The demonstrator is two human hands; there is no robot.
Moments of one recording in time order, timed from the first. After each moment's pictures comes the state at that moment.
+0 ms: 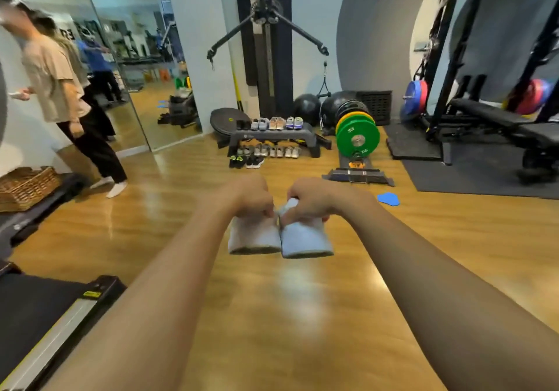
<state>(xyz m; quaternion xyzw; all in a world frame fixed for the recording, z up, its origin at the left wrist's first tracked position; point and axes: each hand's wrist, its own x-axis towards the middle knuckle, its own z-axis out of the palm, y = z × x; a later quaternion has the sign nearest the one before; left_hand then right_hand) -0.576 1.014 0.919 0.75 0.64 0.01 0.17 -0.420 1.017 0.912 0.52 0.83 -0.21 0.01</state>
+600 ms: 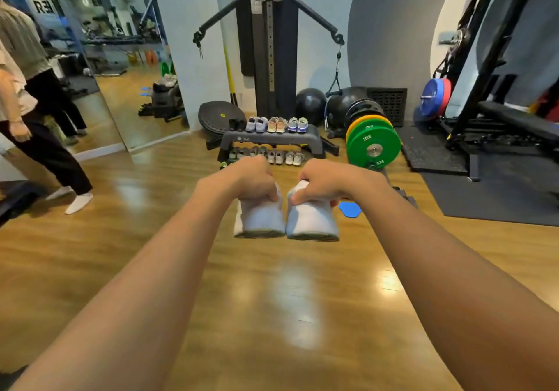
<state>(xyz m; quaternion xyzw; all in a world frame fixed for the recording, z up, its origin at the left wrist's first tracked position) -0.640 1.506 0.888 0.79 0.60 0.05 0.14 -0.469 1.493 0.899 0.55 0.80 -0.22 0.00</state>
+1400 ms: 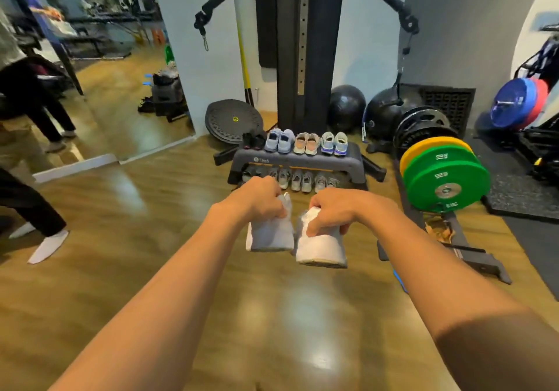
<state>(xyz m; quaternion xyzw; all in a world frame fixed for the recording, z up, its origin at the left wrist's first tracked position) -0.788 2.182 0.814 0.76 0.62 0.06 0.18 -0.602 2.177 0.828 0.55 0.76 -0.33 0.08</state>
